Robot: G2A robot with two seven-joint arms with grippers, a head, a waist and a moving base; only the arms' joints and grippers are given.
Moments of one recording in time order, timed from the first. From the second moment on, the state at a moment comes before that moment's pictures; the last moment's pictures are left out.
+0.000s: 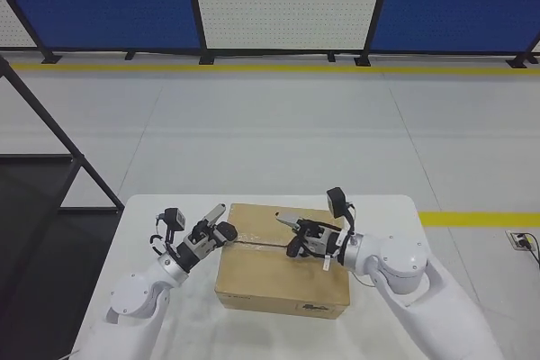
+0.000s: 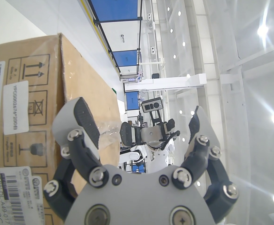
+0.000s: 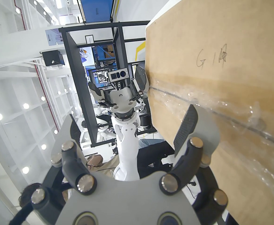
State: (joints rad) left arm 0.91 -1.24 -1.35 -1.33 -0.38 -0.18 -0.64; right arm -0.66 -1.17 0.98 -1.49 0.42 0.32 0.63
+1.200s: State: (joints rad) left arm 0.91 -1.24 -1.35 -1.32 -0.39 -0.19 -0.63; right arm -0.74 -1.16 1.10 -1.47 0.36 0.36 0.66
